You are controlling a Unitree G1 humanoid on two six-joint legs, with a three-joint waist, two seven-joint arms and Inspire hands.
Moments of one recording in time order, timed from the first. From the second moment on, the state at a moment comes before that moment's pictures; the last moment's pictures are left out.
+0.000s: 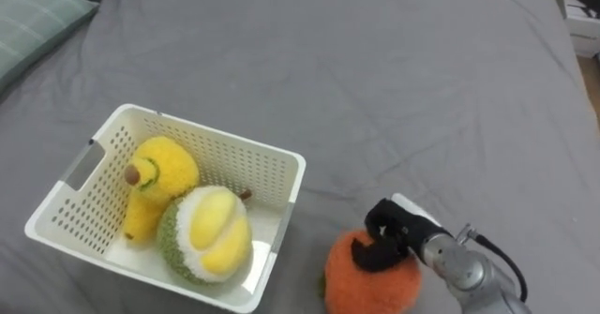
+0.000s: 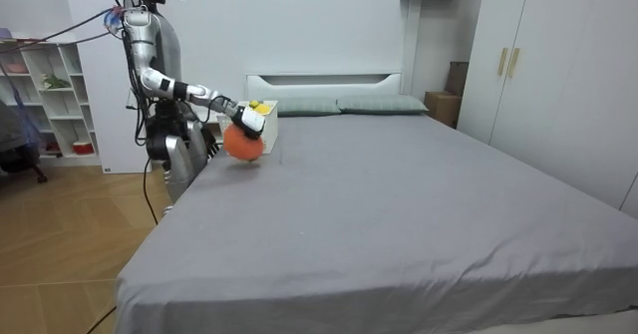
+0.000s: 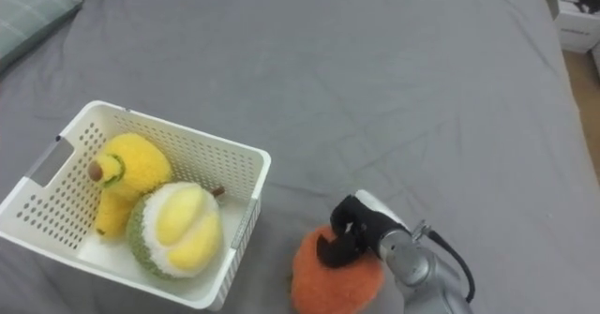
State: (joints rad) left arm 0.14 0.15 0.06 0.99 -0.09 0.06 0.08; right arm -0.04 -0.28 0.12 0.24 -0.53 0.15 0.31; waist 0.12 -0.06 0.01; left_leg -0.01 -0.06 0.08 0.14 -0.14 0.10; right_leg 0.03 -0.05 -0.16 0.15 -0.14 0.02
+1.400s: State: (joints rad) left arm 0.15 0.17 0.07 1.00 -0.07 0.03 0.08; right arm -0.20 -0.30 0.13 -0.28 -0.52 0.16 0.23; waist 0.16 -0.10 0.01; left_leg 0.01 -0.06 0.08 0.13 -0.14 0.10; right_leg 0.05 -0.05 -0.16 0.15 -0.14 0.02
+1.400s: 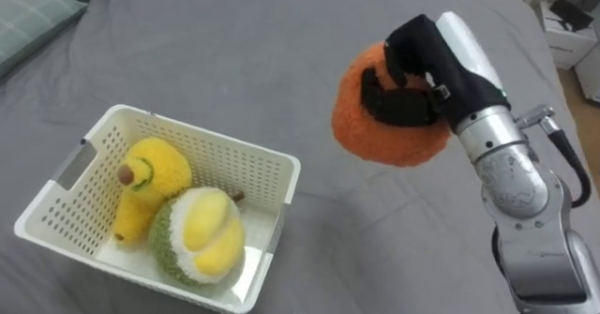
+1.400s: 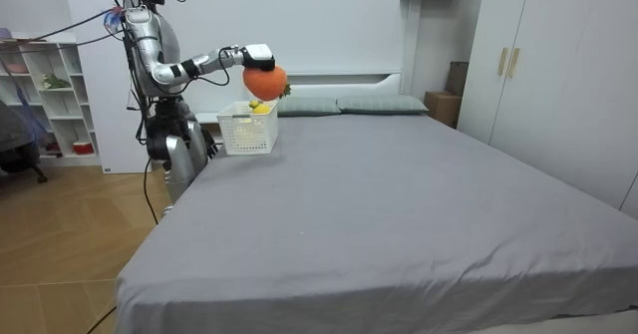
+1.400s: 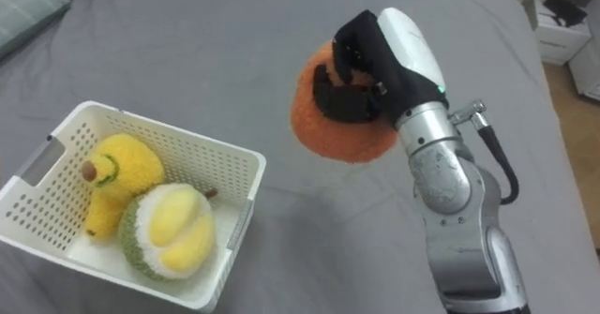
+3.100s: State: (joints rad) left arm 0.13 0.18 0.08 0.94 -0.02 0.07 0.09; right arm -0.29 -0.24 0.33 -0.04 -0.60 0.21 0.26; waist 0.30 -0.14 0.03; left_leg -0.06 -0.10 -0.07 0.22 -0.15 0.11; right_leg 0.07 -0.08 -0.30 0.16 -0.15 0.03
